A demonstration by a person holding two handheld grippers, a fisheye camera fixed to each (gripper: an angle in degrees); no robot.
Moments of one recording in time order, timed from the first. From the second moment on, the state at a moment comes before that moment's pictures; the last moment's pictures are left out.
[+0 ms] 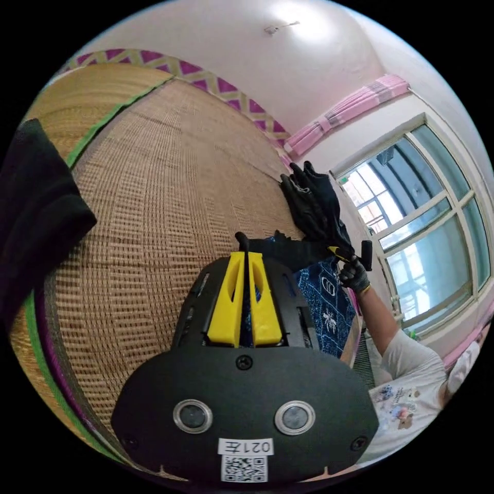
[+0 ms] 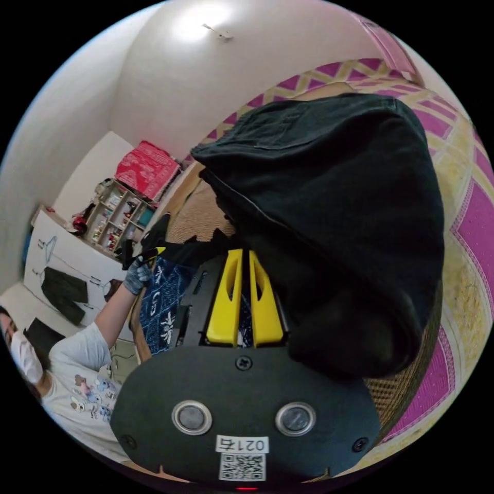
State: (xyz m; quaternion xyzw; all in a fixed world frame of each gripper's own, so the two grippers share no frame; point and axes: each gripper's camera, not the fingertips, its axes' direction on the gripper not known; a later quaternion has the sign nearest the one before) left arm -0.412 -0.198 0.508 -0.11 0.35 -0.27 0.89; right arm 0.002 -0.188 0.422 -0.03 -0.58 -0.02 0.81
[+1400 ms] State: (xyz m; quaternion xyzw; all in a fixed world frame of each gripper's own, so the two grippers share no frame) left arm -0.295 0.030 0.013 0.06 0.51 -0.10 0.85; right arm -0.042 0.104 0.113 0.12 -0.61 -0.32 0.71
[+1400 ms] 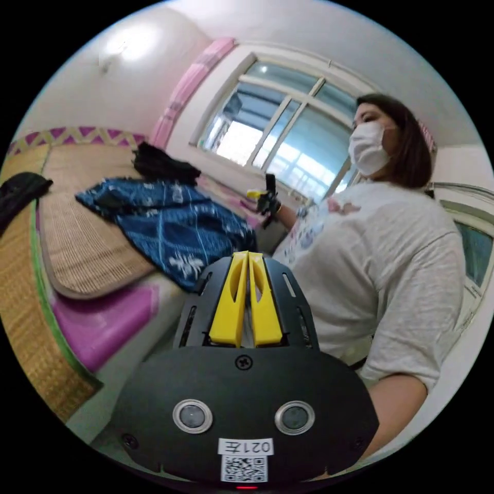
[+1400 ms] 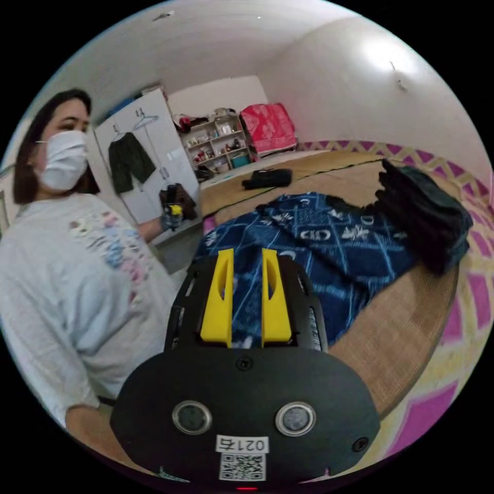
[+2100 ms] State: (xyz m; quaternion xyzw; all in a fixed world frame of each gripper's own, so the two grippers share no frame) left arm -0.266 0.023 0.128 -0.04 0.27 -0.22 0.94; right arm -0.387 0.010 0.075 0.05 -0.55 -0.37 0.75
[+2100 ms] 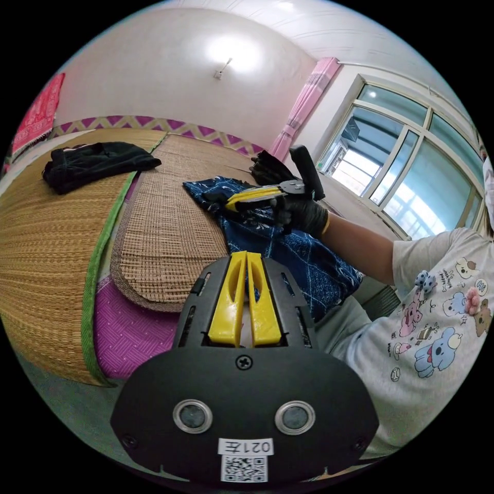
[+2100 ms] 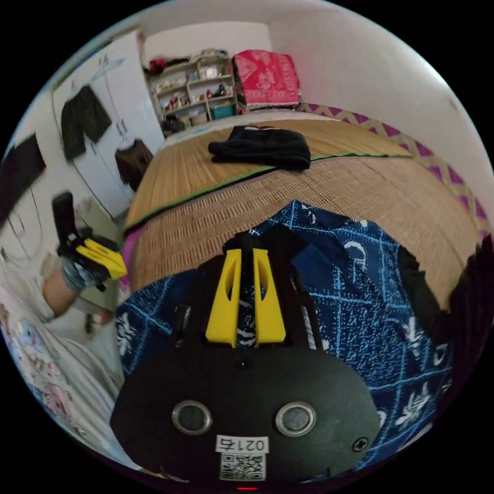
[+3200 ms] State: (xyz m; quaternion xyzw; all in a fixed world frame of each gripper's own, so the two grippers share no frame) left arm -0.282 -0.074 0.332 -0.12 0.31 -0.27 0.91; right arm -0.074 -0.105 0.183 0.02 -0.77 -0.12 0.62
